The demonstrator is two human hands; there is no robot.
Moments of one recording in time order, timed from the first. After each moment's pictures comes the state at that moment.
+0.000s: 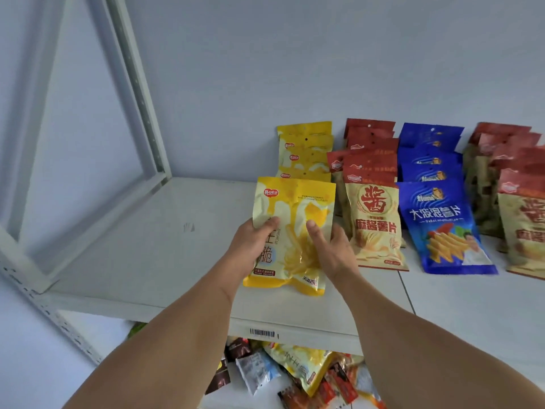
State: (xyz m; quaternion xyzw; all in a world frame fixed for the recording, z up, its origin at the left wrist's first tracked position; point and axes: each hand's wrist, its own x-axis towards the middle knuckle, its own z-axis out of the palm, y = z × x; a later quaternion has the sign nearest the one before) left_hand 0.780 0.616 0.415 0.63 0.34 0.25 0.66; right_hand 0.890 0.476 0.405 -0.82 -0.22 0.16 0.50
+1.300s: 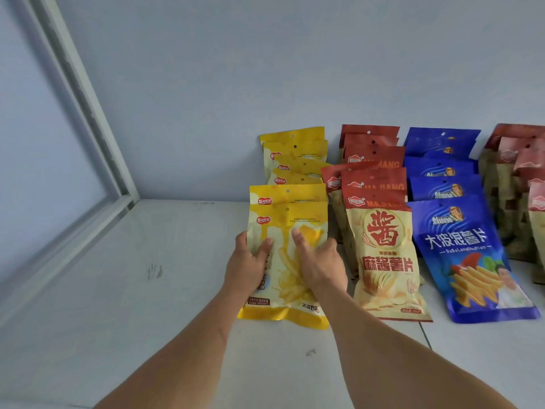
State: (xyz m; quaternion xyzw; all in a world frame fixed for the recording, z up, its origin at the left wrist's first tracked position) left_hand 0.862 0.675 0.380 0.76 0.38 0.25 0.48; right_hand 0.954 0.556 0.403 -0.87 -0.13 0.16 0.44
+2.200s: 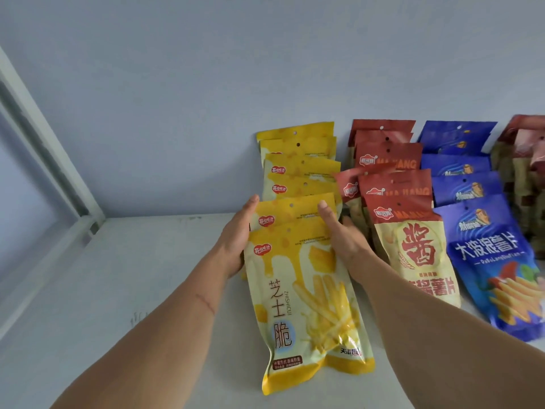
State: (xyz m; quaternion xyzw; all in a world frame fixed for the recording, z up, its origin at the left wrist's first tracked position) left_hand 0.921 0.786 0.423 0.55 0.26 0.10 0.78; right_hand 1.033 0.612 0.422 -0.79 -0.09 0.23 0.56
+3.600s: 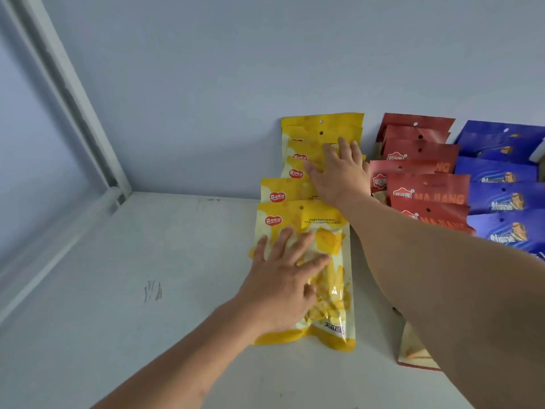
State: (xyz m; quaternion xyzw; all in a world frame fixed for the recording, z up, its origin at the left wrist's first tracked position) left_hand 0.864 0.694 0.408 0.99 0.10 0.06 0.05; right_hand 1.082 0.684 0.472 -0.92 -0.34 -0.08 0.18
